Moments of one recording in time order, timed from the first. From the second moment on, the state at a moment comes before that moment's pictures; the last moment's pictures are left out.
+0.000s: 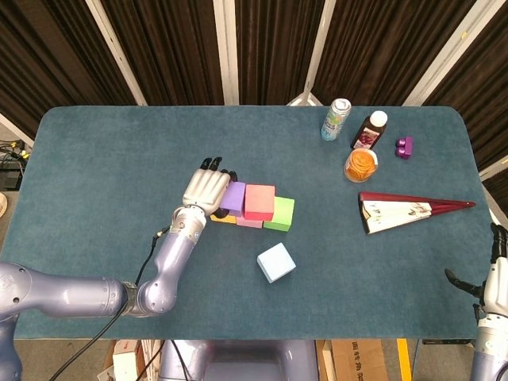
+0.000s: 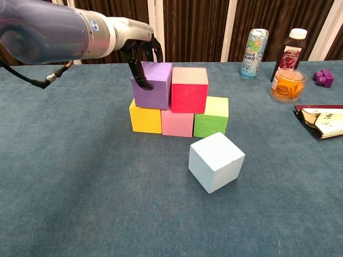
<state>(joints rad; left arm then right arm) -1.26 -1.52 -0.30 -1.66 0.25 1.11 0.82 0.03 -1.22 0.26 -1.74 -1.09 1.50 -0.07</state>
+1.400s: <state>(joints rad) -1.28 -1.55 -0.33 -1.65 0.22 1.13 0.84 0.04 -1.22 0.27 -1.75 -1.06 1.50 -0.08</state>
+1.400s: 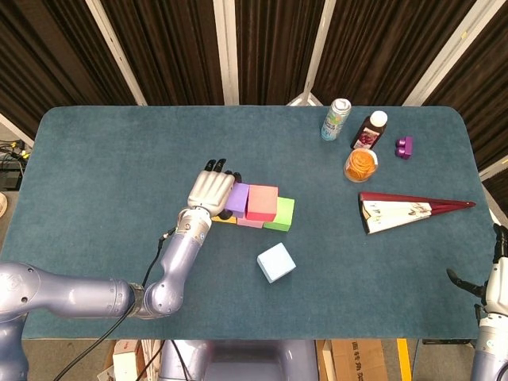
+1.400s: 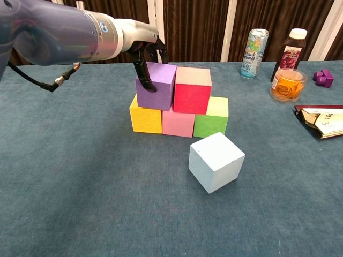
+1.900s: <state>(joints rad) -1.28 -1.54 -0.32 -1.65 0.21 1.12 0.86 0.04 -1.22 0.27 -1.75 -1.05 1.49 -0.09</state>
